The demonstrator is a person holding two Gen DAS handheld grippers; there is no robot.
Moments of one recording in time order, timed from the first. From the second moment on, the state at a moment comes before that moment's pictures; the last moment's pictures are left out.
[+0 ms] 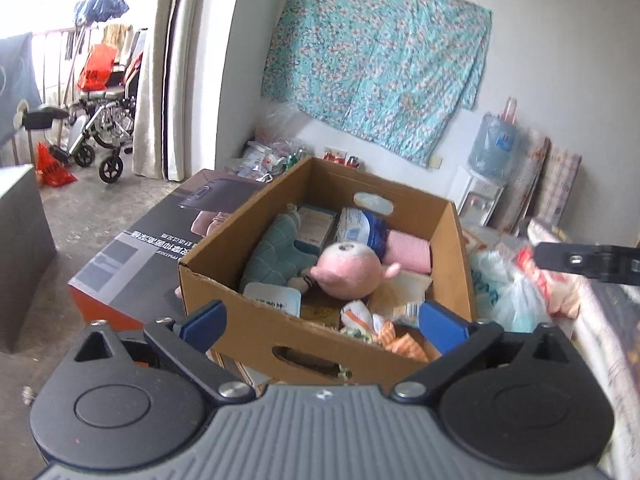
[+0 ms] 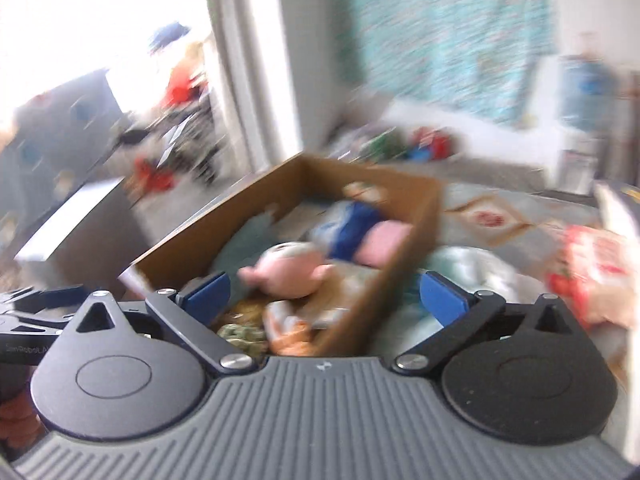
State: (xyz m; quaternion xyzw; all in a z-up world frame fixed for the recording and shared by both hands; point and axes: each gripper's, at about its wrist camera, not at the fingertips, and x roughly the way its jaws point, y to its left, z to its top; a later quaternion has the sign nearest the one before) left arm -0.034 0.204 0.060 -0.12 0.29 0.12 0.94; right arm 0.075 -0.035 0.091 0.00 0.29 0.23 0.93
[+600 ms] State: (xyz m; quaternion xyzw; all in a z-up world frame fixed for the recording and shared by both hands) left arm -0.016 0.138 0.060 -0.05 0.34 0.13 0.93; right arm 0.009 -0.067 0.058 0.04 0.32 0.10 0.94
